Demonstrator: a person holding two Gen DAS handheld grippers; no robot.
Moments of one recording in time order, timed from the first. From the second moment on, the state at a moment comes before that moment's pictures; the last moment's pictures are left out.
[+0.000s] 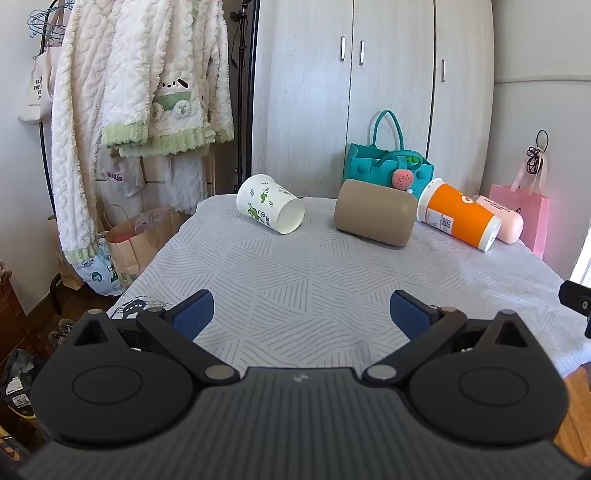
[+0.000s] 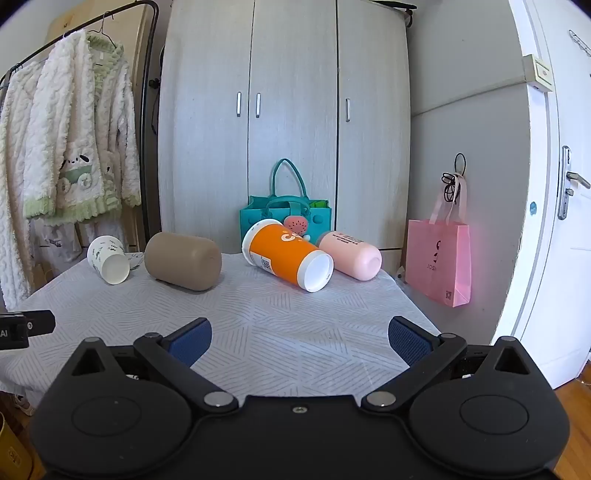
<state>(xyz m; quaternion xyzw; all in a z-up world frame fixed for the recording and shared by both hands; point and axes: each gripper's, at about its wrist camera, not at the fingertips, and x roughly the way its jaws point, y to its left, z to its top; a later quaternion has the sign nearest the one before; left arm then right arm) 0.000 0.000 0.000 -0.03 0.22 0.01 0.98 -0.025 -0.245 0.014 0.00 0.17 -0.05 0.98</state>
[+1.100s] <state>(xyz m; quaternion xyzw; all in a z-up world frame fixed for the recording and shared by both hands) -0.007 0.003 0.002 -0.05 0.19 0.00 0.98 -0.024 -0.243 0.011 0.00 0.17 -0.05 0.98</state>
